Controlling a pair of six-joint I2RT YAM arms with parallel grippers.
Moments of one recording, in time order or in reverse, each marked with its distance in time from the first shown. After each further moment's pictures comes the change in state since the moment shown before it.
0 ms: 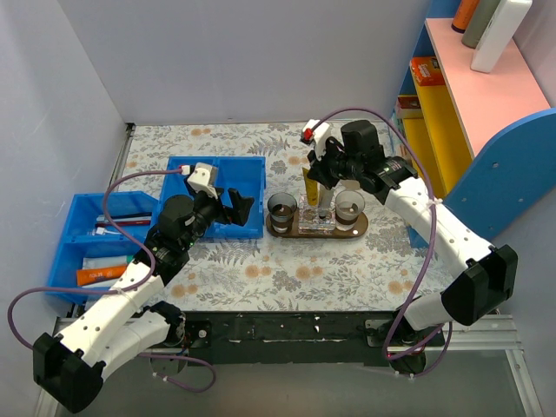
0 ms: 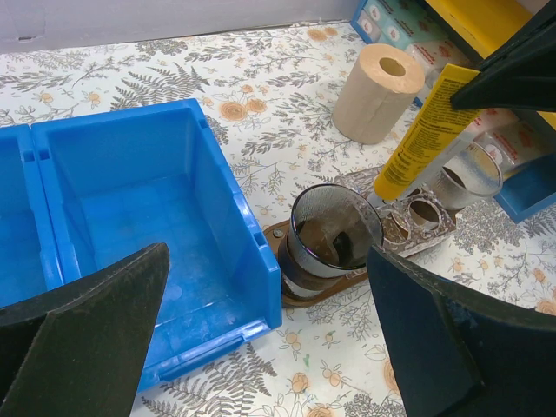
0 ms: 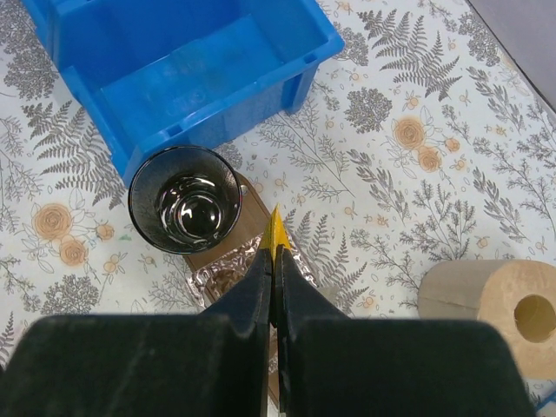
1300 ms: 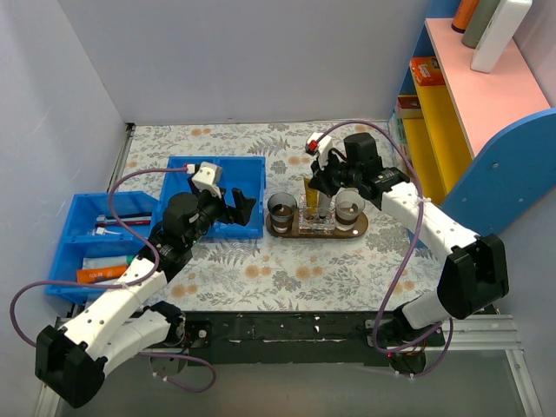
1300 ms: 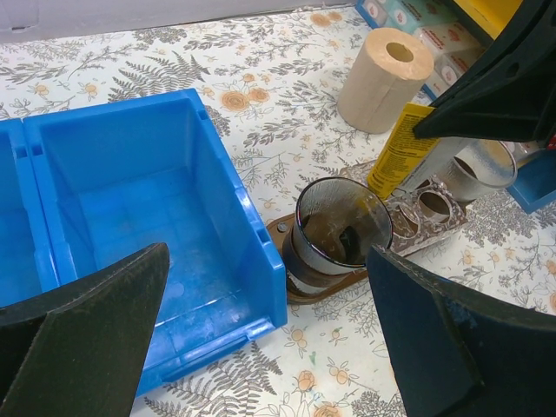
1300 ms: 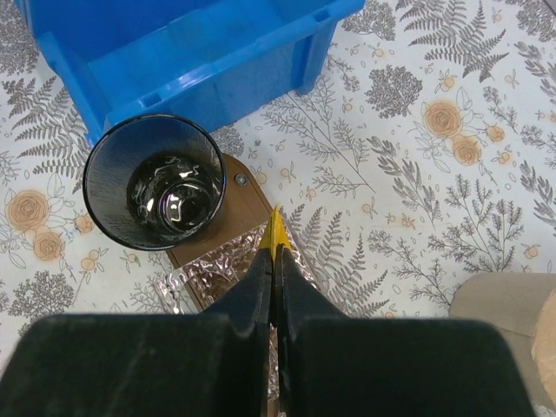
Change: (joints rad) left arm 0.000 0.042 0.000 0.014 0.008 0.017; right arm -0.074 0.036 -0.193 0.193 -0.126 -0.020
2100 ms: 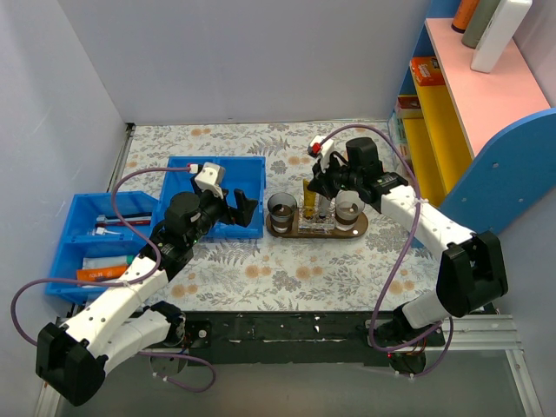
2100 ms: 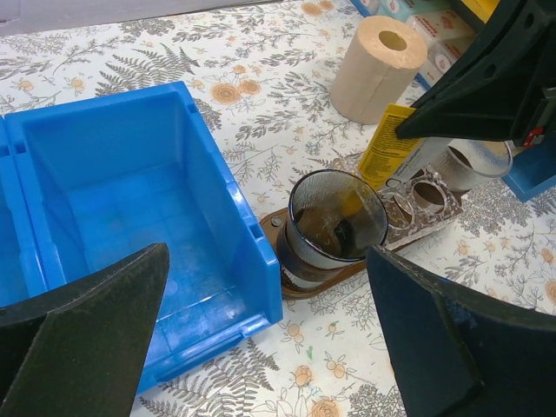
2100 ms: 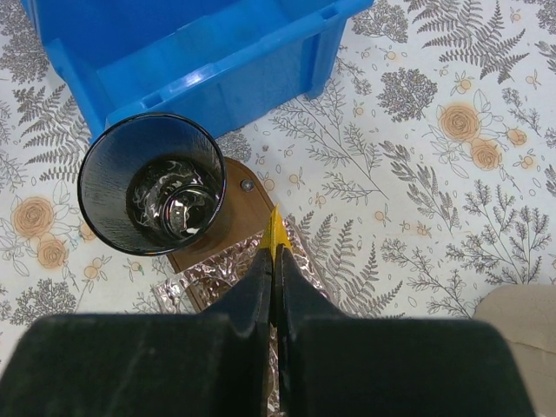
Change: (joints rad) left arm 0.000 0.016 0.000 0.000 0.026 0.005; right arm -0.023 0.009 -0.081 0.116 -0.065 0.034
